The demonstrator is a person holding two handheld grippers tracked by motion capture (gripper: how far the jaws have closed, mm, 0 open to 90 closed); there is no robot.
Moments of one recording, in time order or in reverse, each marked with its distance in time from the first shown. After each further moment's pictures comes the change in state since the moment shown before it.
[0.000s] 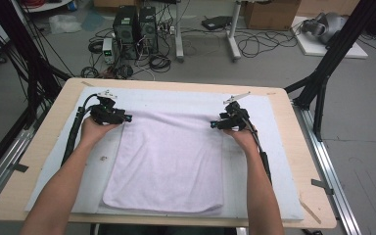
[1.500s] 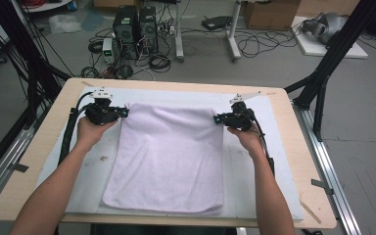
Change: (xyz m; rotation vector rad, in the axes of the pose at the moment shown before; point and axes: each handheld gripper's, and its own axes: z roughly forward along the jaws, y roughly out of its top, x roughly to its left) left arm -0.033 0.007 -0.052 -0.160 -0.028 0.098; right arm 0.025 0.006 -0.047 -0.140 0.112 -0.034
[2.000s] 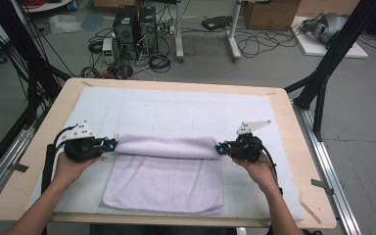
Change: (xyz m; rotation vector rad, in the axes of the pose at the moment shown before) left arm -0.055 -0.086 -0.064 -0.022 -0.141 0.057; right arm 0.071 -0.066 -0.038 -0.003 0.132 -0.032
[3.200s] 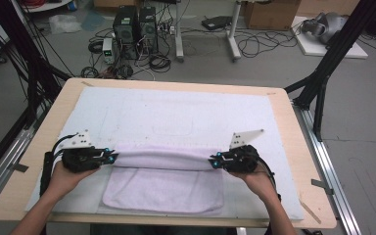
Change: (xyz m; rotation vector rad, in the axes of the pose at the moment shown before) left arm -0.026 0.008 -0.018 0.008 -0.073 0.027; right arm 0.036 0.010 -0.001 0.049 0.093 -0.123
